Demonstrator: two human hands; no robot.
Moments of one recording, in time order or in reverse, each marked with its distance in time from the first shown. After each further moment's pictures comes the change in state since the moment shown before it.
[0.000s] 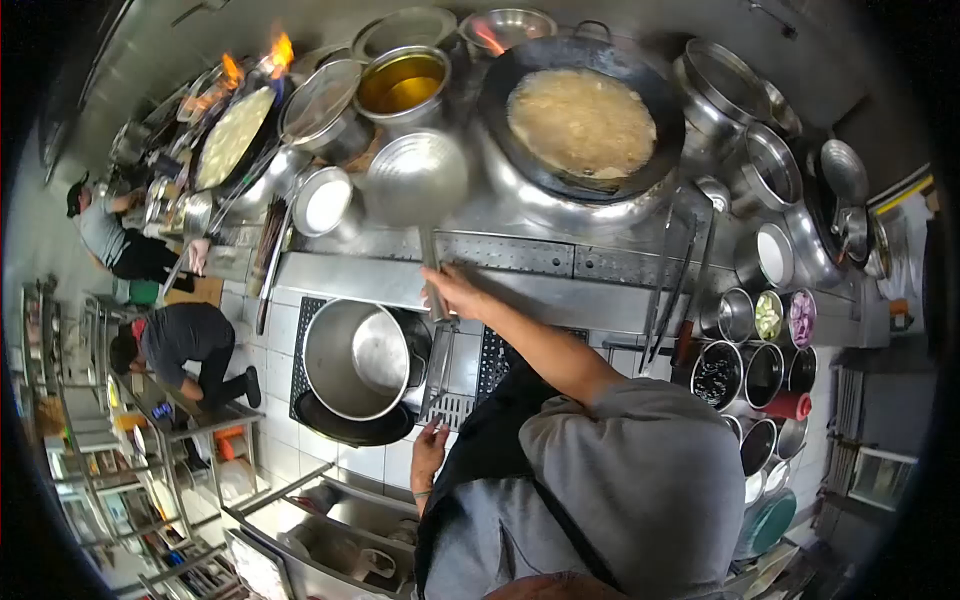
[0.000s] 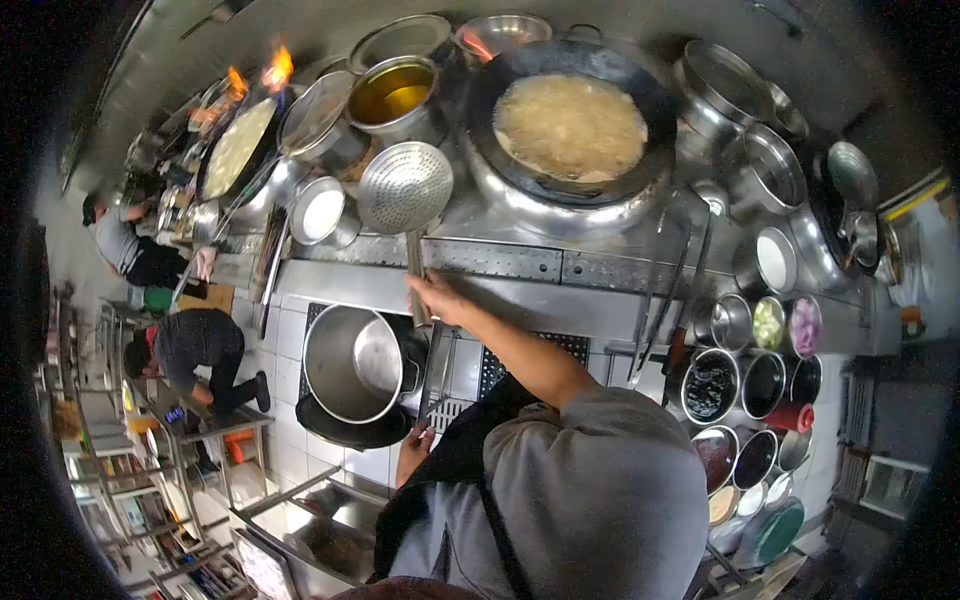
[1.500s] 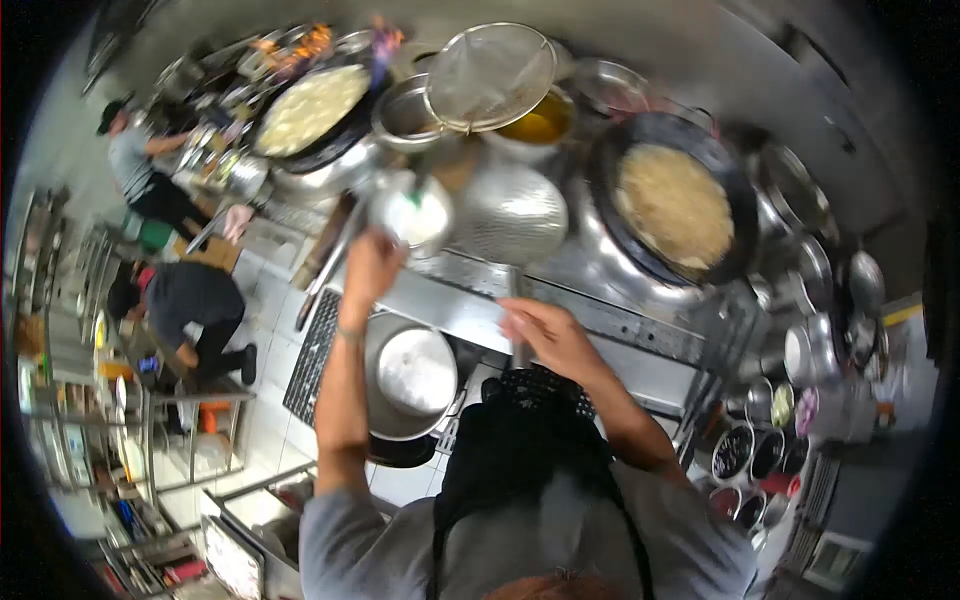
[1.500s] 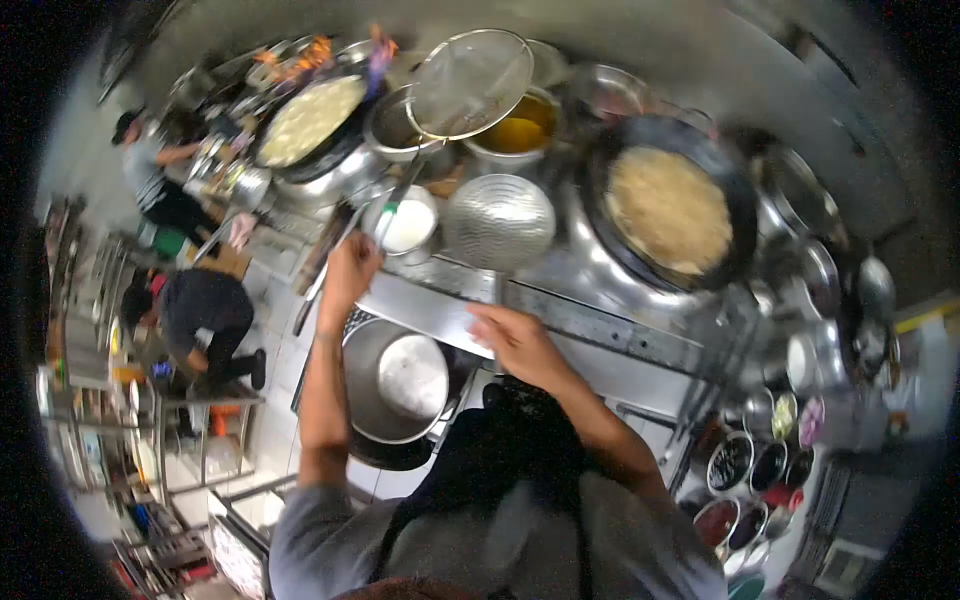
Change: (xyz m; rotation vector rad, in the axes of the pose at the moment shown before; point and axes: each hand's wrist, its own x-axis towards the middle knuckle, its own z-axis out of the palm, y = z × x) left_hand 0.225 0.355 -0.201 0.514 0.434 0.984; right_hand -0.105 -0.147 0.092 -0.644 0.029 -0.521
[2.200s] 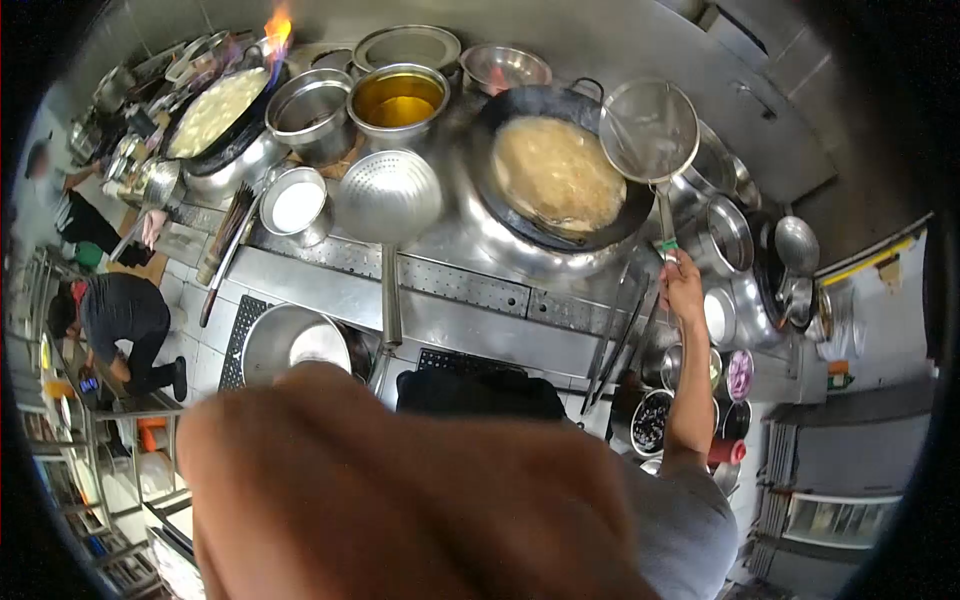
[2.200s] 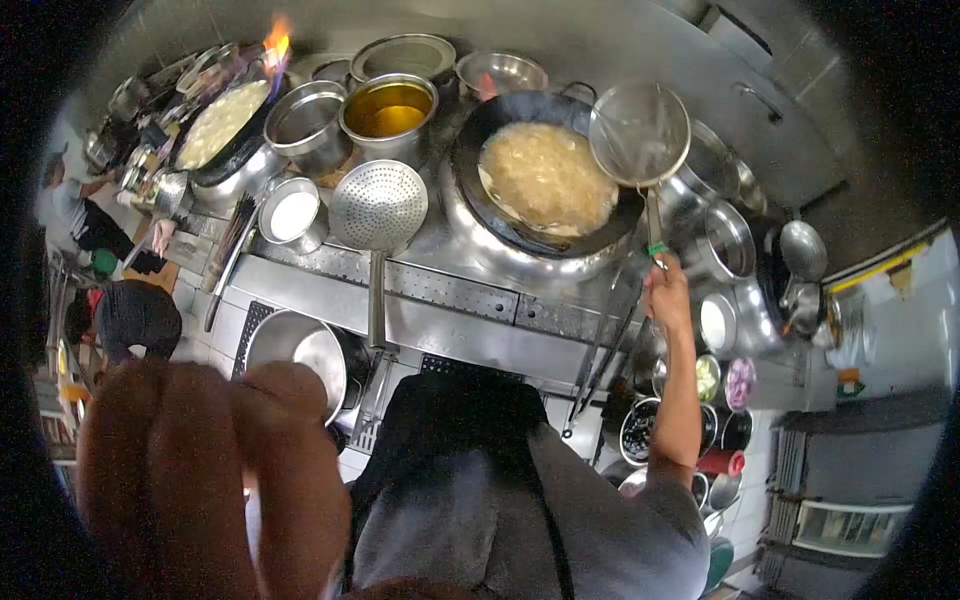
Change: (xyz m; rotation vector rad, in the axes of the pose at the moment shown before) left_hand -0.091 0.453 -0.146 0.249 -0.195 0.773; right_hand -0.213 0.016 -0.345 -0.208 0.838 0.345
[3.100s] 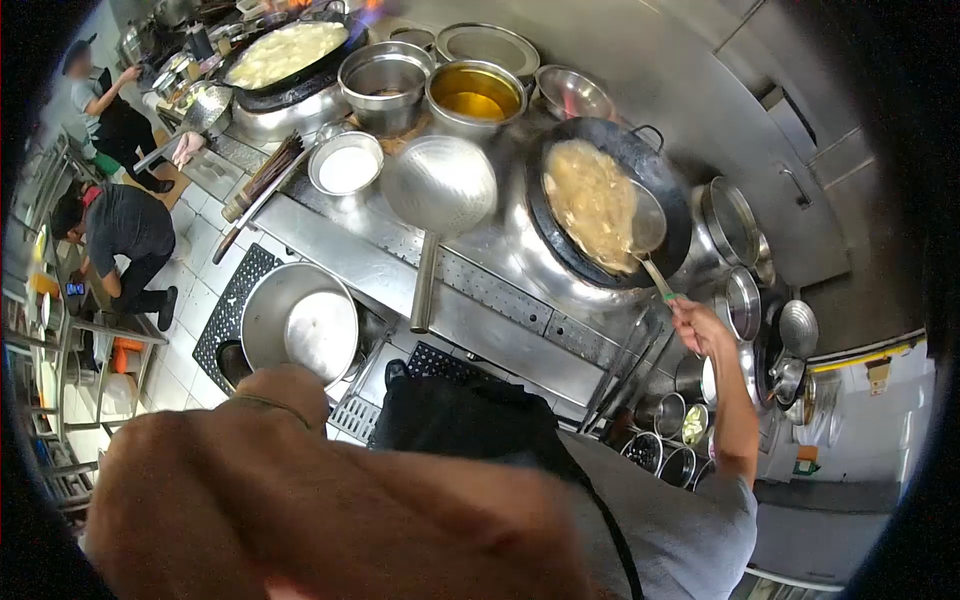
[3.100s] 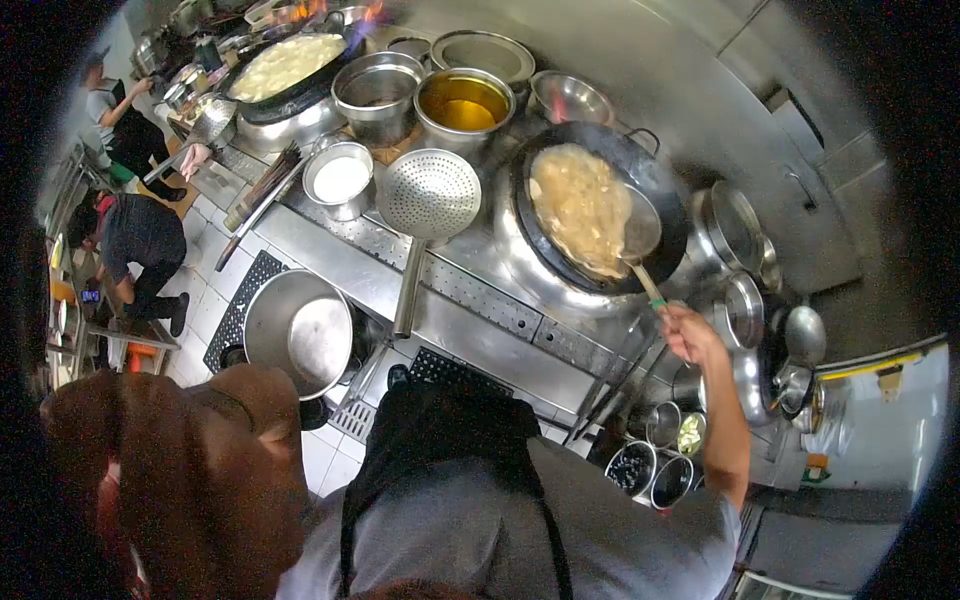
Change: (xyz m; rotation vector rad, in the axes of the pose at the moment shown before) left_hand -0.052 -0.025 0.017 -0.135 0.222 -0.069; right_hand 0.055 -0.040 -0.014 -0.008 -0.488 0.593
